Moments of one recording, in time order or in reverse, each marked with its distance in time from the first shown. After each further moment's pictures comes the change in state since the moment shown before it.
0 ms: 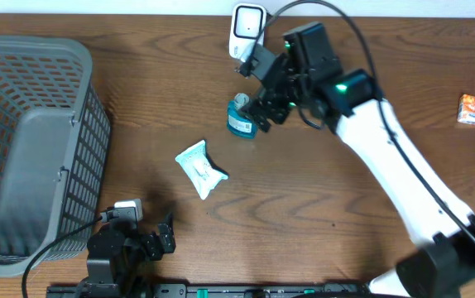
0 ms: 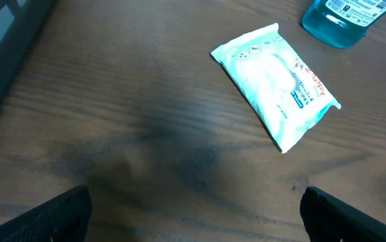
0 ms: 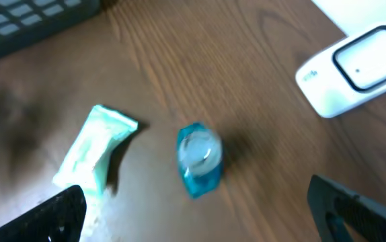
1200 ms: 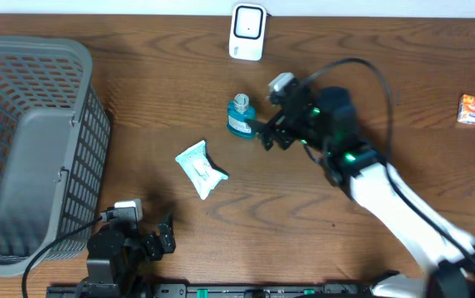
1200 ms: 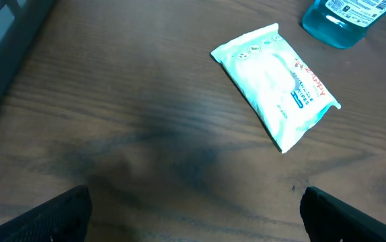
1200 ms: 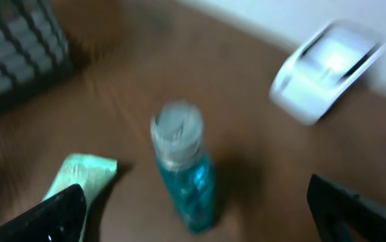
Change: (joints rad) left arm 0.000 0.000 0.000 0.000 0.000 0.000; right arm -0.028 -0.203 -0.720 0.893 -0.010 0.275
